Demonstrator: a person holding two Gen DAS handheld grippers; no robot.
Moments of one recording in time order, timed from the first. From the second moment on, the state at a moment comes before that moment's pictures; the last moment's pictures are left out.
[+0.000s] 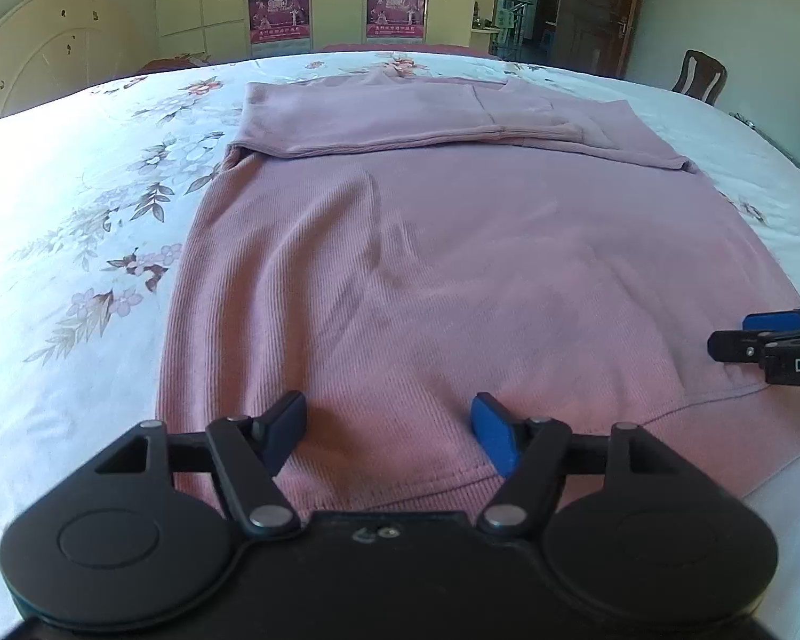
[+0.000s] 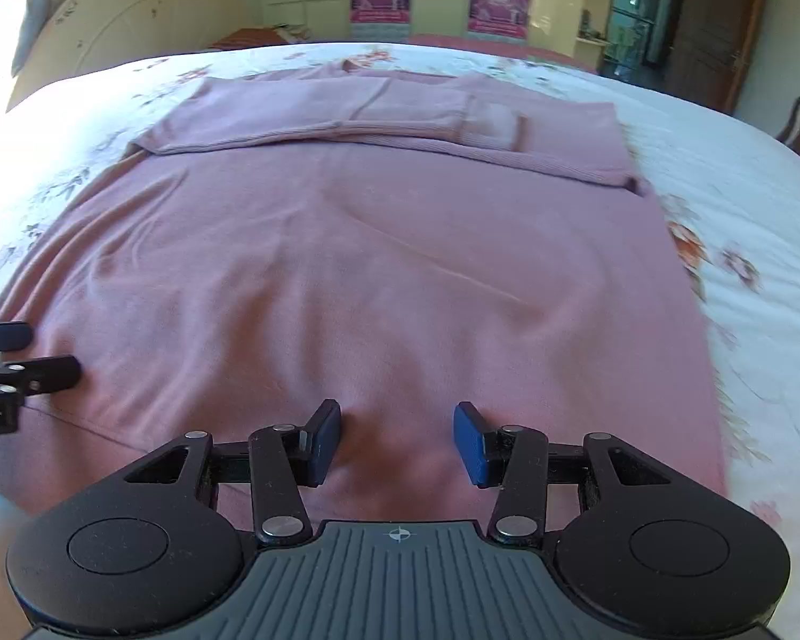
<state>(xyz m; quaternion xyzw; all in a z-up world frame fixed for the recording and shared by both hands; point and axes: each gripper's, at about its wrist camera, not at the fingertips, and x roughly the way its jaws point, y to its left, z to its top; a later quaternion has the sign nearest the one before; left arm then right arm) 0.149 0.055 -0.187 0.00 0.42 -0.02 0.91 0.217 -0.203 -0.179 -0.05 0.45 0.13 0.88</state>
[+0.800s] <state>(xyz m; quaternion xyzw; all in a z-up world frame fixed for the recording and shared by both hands) 0.098 0.110 -0.168 -0.04 0.41 0.04 0.91 0.167 -0.277 -0.147 -0.01 0.43 0.00 0.90</state>
